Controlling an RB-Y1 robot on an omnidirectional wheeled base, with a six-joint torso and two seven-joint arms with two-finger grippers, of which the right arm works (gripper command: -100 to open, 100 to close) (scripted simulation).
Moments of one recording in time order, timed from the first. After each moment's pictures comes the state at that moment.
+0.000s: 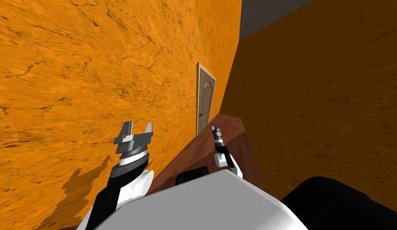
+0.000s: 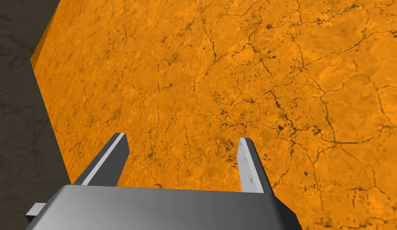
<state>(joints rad) 0.41 -0.04 0.05 -2.02 -0.10 -0.45 0.15</state>
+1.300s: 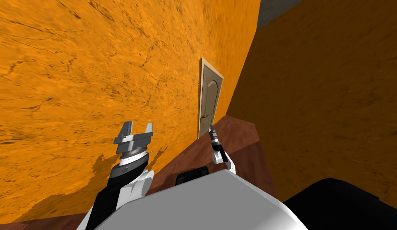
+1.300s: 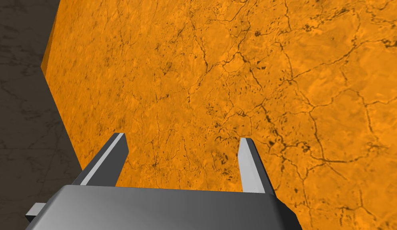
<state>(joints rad) 0.29 -0.10 0.08 -1.76 -0.16 -0.49 0.14</state>
